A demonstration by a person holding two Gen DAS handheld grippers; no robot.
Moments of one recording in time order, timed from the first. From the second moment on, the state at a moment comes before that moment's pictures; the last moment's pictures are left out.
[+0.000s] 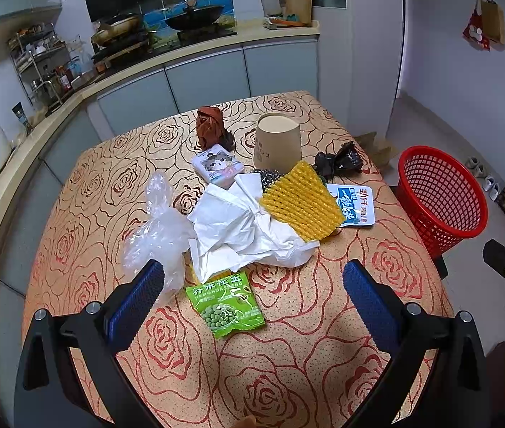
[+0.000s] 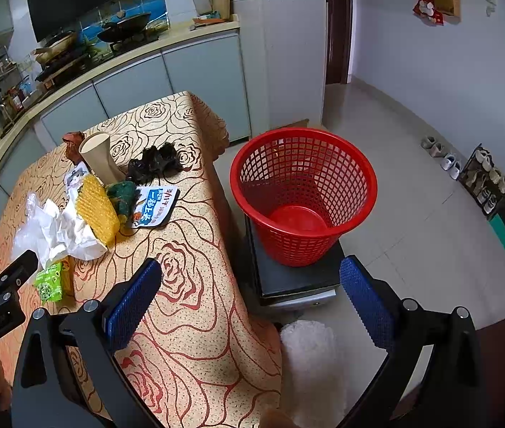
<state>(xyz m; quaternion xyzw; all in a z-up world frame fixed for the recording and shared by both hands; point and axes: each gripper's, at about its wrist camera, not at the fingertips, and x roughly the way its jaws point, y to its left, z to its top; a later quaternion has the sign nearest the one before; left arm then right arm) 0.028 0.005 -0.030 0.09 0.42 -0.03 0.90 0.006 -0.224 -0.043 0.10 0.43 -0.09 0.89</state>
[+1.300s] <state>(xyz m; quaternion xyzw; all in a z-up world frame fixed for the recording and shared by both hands) 0.114 0.118 -0.080 0.03 0.50 -0.03 0.87 0.046 -0.160 -0.115 0.03 0.52 -0.01 0.85</state>
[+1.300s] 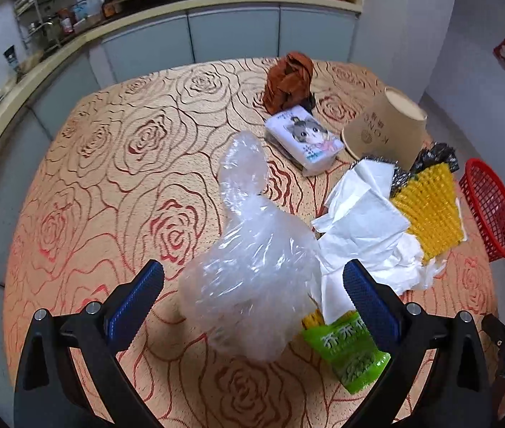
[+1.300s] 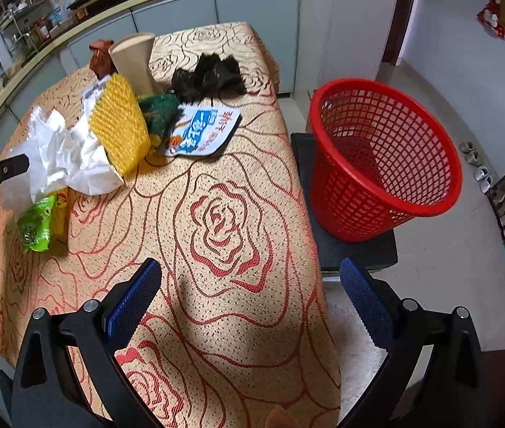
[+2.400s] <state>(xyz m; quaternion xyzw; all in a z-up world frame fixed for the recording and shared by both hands) 0.104 0.132 -0.072 0.02 0.48 -0.07 0.87 0.054 -0.158 -0.141 0.03 0.54 0.00 0.84</state>
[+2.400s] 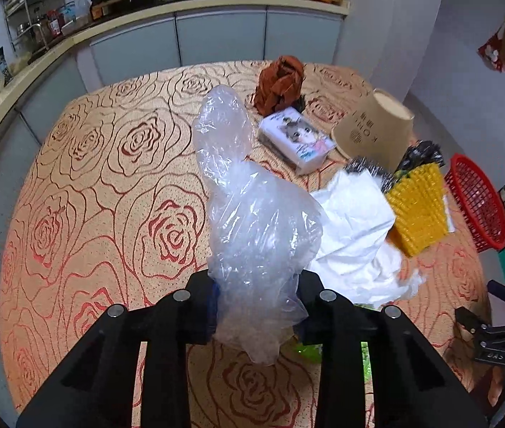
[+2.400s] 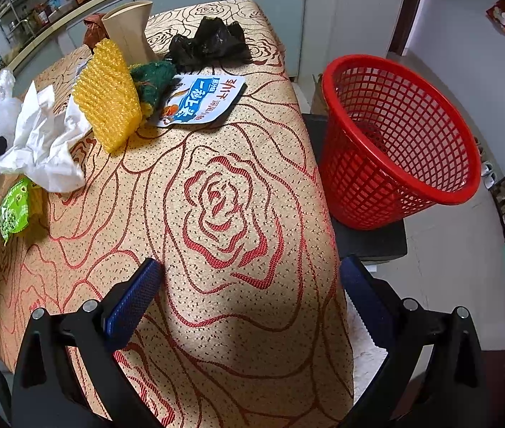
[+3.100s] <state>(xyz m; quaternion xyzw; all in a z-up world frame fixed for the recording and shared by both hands) 0.098 0.141 -0.061 0.00 0.45 -0.08 0.89 0.086 -0.136 -0.089 -0.01 0.47 0.05 0.88</state>
